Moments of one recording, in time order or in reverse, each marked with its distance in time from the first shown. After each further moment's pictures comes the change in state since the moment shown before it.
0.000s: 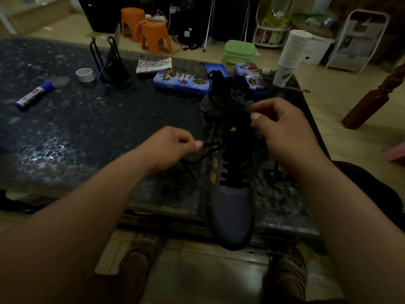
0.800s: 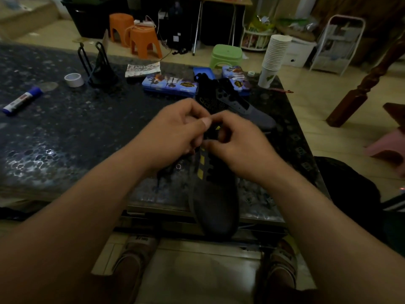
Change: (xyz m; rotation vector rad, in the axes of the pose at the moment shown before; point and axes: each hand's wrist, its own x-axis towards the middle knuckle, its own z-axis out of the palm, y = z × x) left_hand -0.046 0.074 0.005 -0.380 0.055 0.280; right_hand -0.031 -0.009 0.023 -0.217 -0.200 -0.233
